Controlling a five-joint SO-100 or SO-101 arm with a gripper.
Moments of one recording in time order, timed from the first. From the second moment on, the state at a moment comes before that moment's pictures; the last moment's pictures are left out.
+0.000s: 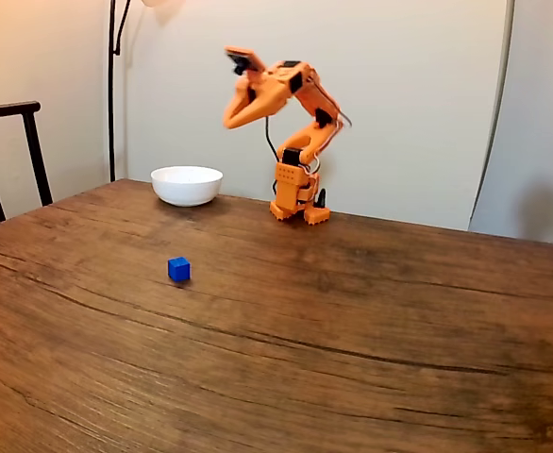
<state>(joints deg) 26.9 150.9 126.9 51.9 103.7</state>
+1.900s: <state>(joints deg) 13.0 81.1 113.5 16.1 86.8</state>
